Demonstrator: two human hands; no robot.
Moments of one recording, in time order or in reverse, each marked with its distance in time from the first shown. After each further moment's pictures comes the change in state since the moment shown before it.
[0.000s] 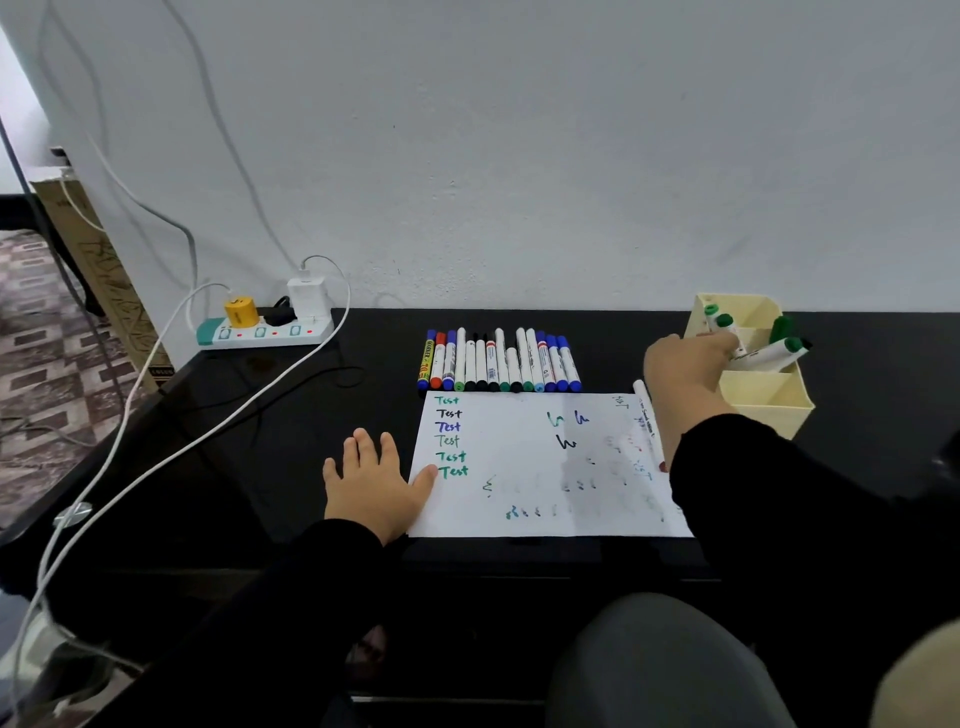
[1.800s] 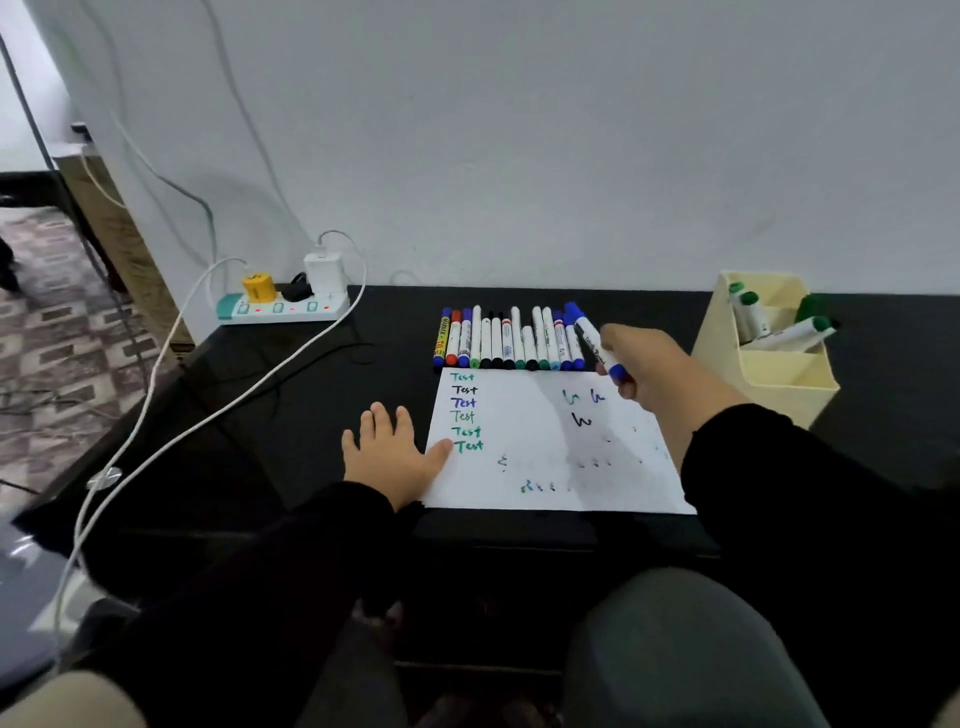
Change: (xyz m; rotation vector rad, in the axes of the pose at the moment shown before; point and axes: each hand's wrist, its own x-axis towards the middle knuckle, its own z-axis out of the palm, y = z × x) left_hand -0.001 -0.004 -0.002 -0.131 0.003 0.027; right_hand -0.028 0.002 0.017 -0.128 -0.400 0.027
